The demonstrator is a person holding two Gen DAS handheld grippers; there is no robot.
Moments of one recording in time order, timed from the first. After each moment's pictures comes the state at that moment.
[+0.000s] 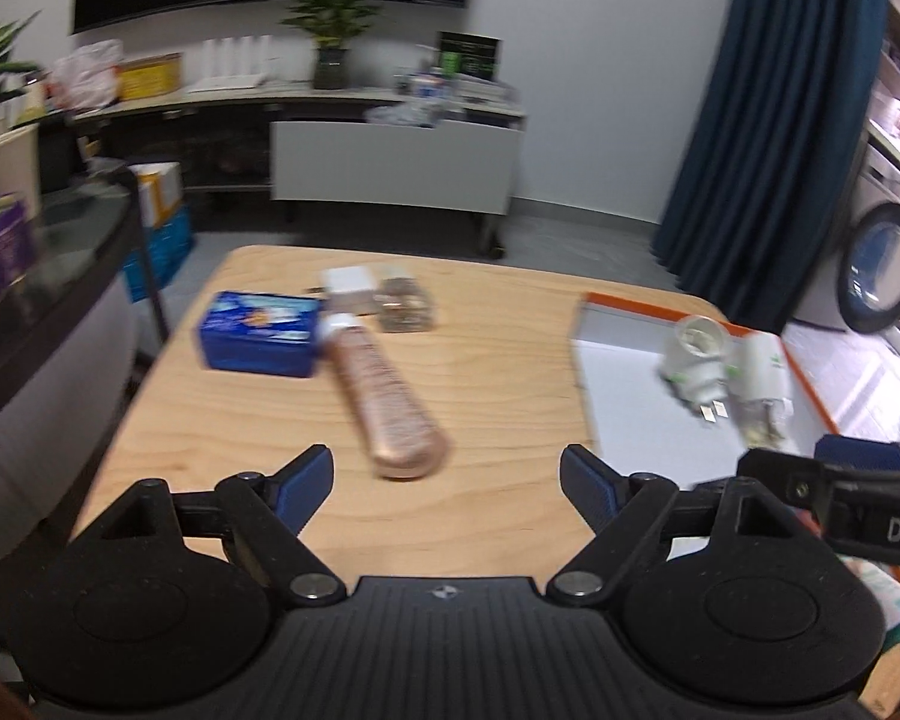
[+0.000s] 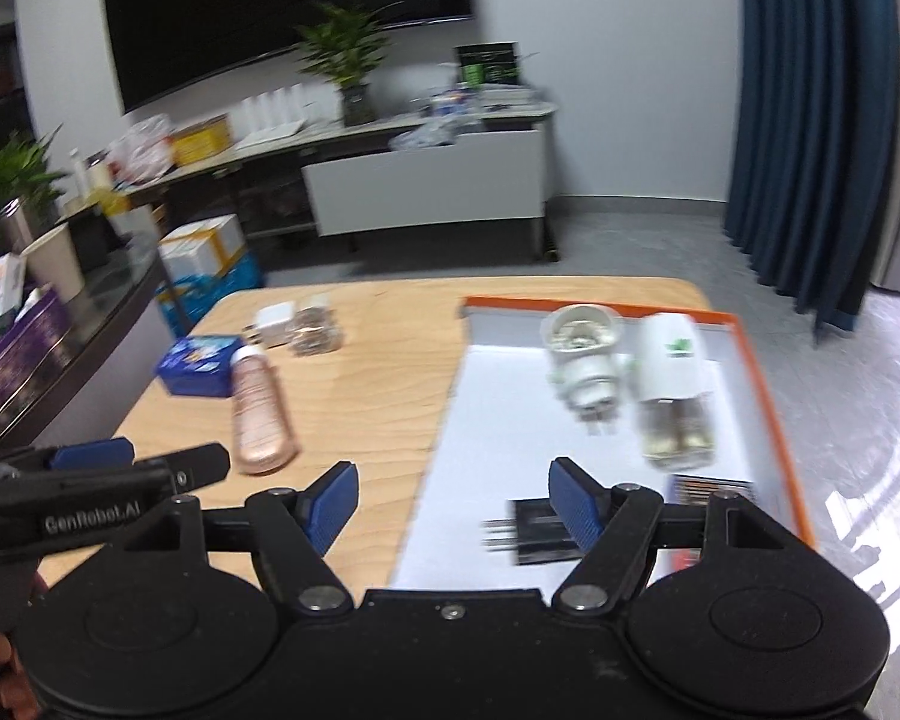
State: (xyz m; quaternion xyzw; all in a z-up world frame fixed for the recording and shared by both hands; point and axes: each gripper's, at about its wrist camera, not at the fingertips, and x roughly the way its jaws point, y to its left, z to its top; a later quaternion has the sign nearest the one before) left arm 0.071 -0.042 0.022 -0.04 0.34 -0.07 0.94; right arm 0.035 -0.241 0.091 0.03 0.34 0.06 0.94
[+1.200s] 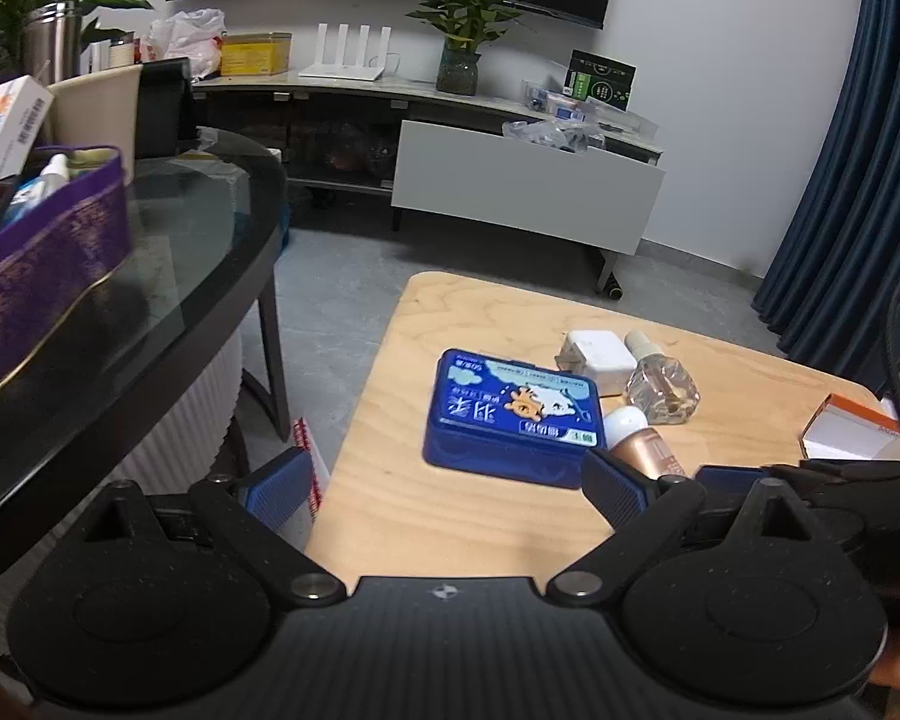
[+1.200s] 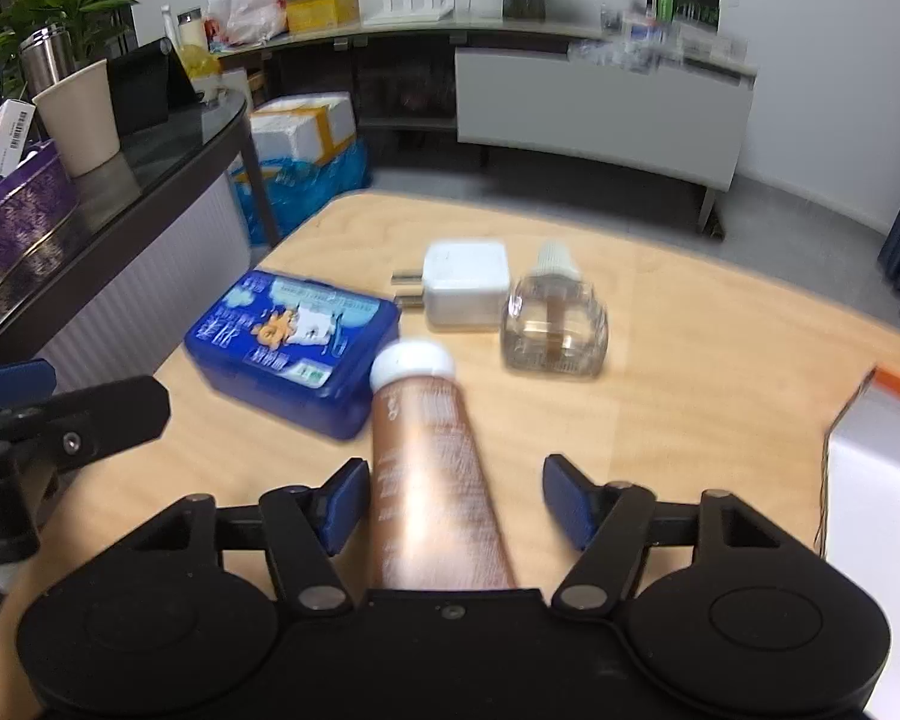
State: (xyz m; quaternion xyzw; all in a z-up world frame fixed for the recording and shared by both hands) left arm 0.163 0.073 -0.009 -0.08 0.33 0.00 0.94; right arm 0.210 -0.075 -0.005 -0.06 0.40 0.15 0.90
